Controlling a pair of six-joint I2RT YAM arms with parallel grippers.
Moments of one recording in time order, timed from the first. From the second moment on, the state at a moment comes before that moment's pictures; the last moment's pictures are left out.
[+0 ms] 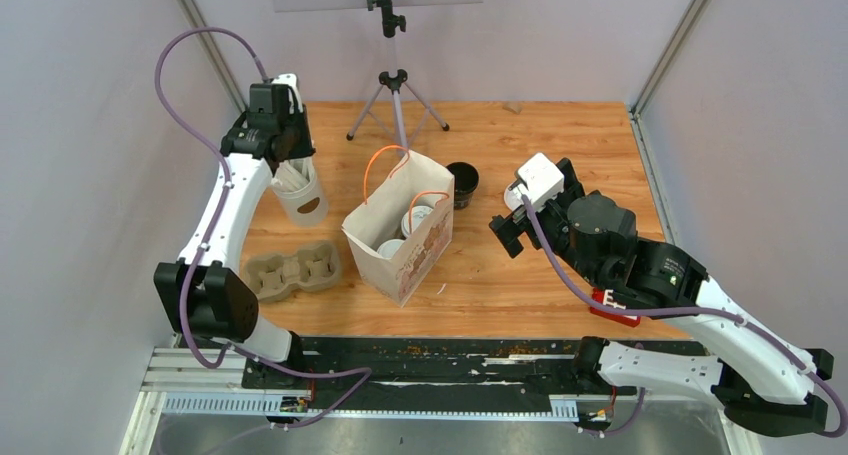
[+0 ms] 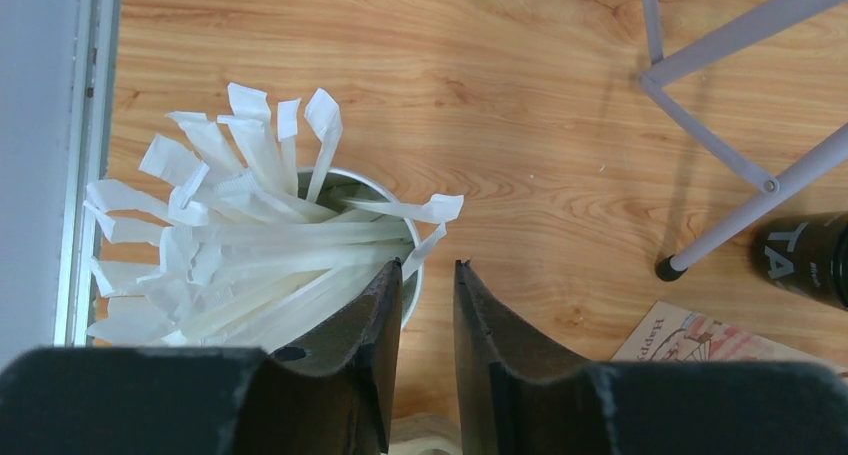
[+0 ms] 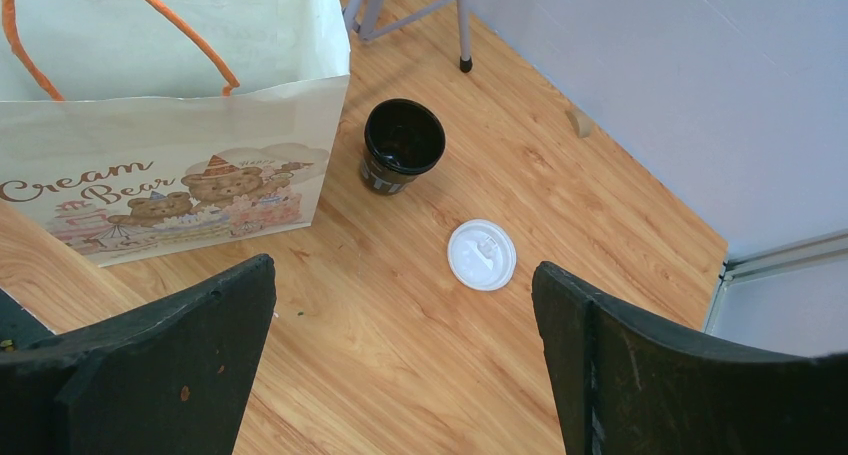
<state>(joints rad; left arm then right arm) -0.08 1.50 1.51 -0.69 -0.08 -0.17 1.05 0.88 1.29 -0.71 0.49 -0.20</state>
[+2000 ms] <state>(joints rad) -0.08 1.21 2.04 -0.88 0.26 -0.33 1.05 1.05 1.41 -0.66 0.47 -0.30</state>
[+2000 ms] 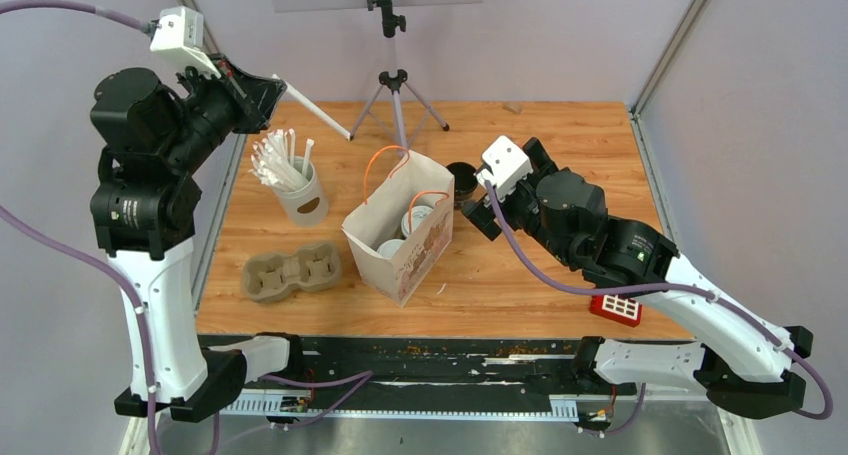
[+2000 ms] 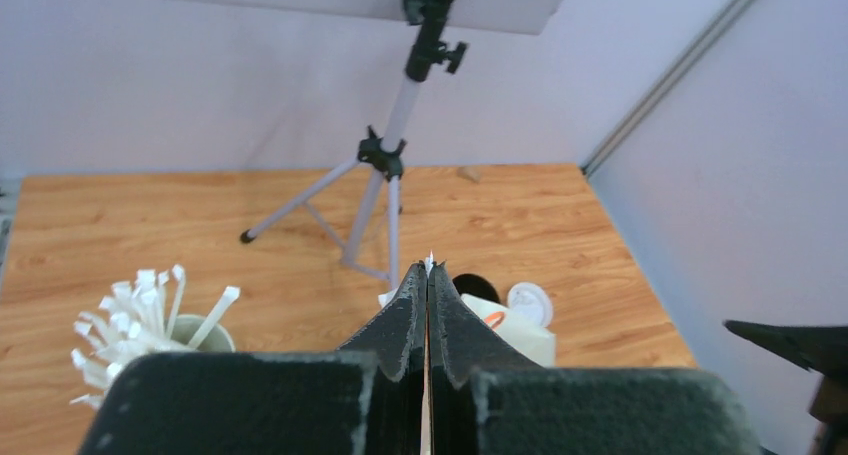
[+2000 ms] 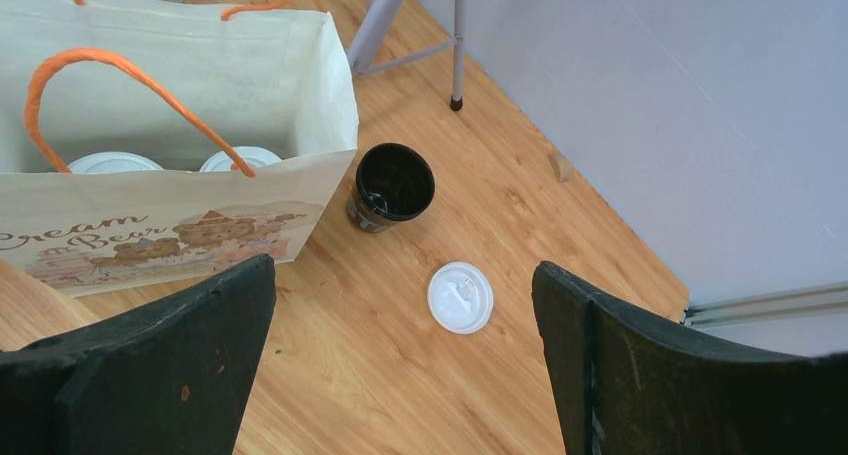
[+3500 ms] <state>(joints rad) -0.08 1.16 1.94 -0.99 0.76 -0.27 1.05 1.05 1.43 -0.65 0.49 -0.38</state>
